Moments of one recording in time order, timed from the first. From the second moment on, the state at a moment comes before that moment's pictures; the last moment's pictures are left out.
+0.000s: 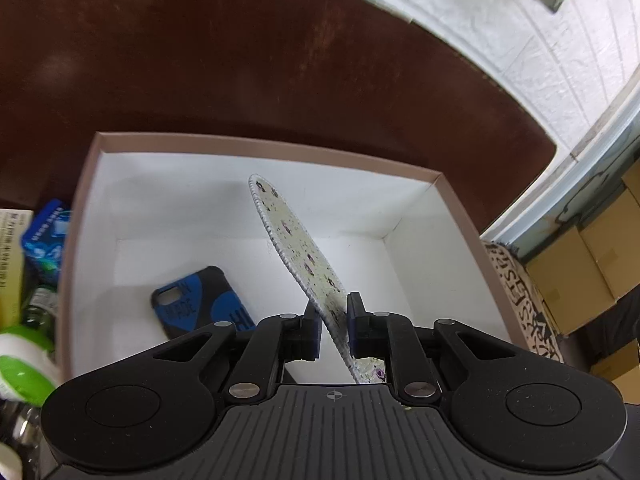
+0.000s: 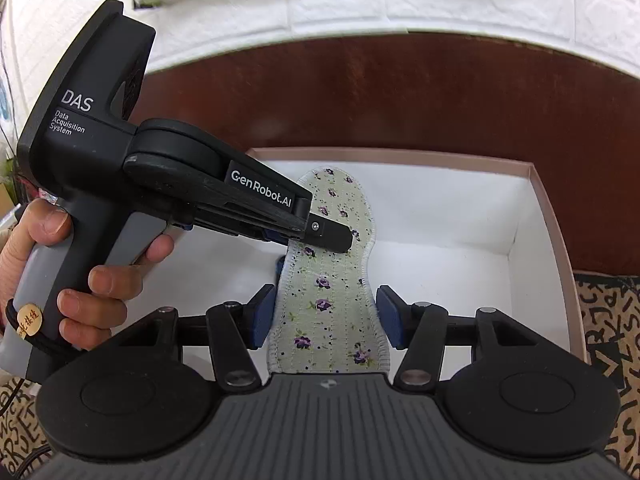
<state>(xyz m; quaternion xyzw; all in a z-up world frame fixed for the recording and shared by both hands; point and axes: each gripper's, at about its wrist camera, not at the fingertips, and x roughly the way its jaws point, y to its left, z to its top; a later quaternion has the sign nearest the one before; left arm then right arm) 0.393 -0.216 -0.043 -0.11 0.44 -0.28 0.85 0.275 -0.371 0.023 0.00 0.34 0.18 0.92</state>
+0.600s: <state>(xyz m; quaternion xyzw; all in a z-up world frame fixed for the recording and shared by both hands) 0.410 -0.225 -0.058 -0.09 0.45 -0.24 0.85 0.292 -0.366 0.007 -0.01 0.36 0.15 0.92</state>
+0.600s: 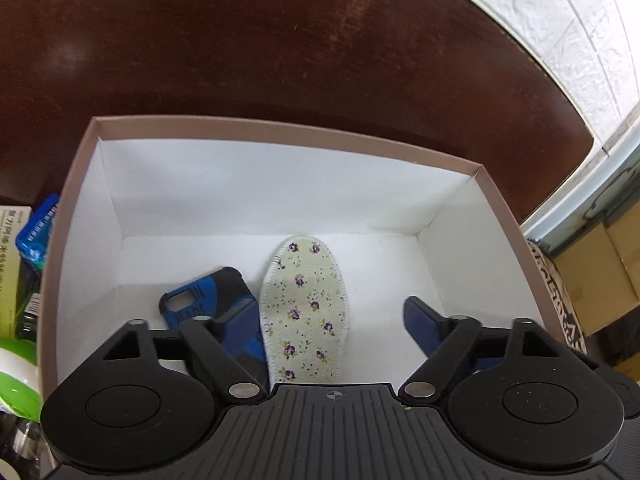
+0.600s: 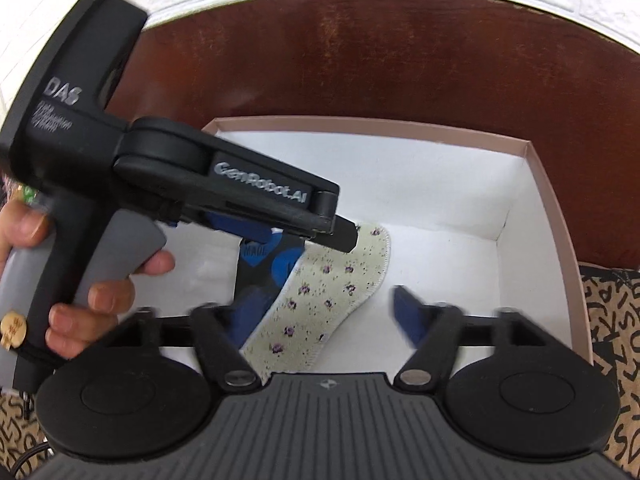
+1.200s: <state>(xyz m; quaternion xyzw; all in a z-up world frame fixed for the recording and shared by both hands) 0.358 -0.212 -0.027 -0.04 0.39 -0.25 0.88 0.270 -0.362 0.018 0.02 0.34 0.15 0.93</state>
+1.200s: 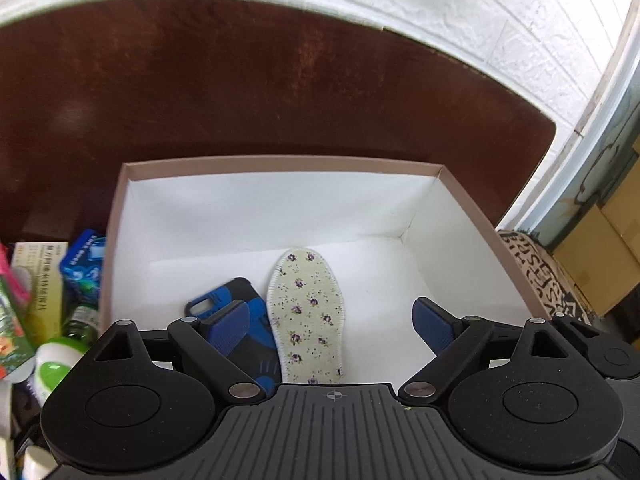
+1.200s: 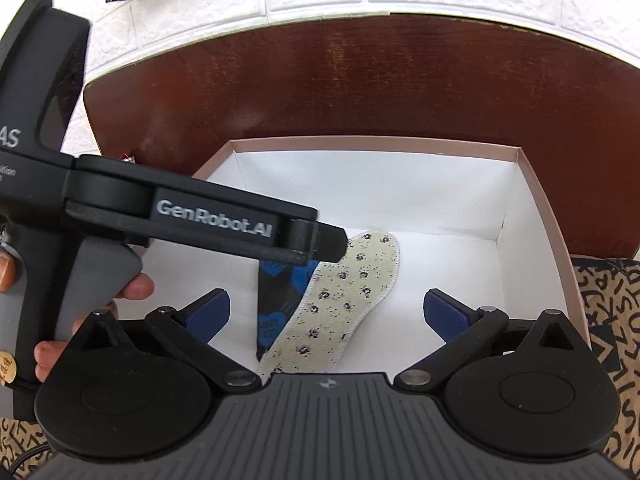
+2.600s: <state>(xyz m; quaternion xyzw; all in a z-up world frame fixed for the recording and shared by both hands) 0.116 -0.059 -0.012 -0.07 0.26 -0.20 0.94 0.073 -0.256 0.036 0.04 0.23 0.21 0.95</state>
